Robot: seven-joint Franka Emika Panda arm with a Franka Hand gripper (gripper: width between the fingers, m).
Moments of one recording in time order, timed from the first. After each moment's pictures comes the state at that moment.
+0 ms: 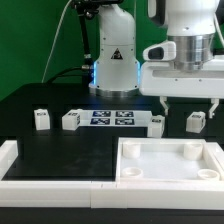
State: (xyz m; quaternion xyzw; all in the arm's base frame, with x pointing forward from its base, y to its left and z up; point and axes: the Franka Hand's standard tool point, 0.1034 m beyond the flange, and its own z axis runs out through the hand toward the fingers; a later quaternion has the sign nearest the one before) arm 0.435 0.131 0.047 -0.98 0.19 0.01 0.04
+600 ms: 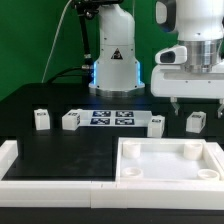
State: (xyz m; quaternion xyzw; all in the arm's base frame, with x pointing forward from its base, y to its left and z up) arm 0.395 0.172 0.037 -0.98 0.17 0.01 0.04
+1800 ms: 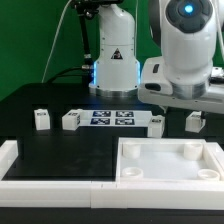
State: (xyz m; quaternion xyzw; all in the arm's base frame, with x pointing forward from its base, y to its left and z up) arm 0.381 0.144 0.039 -0.91 0.16 0.39 0.05
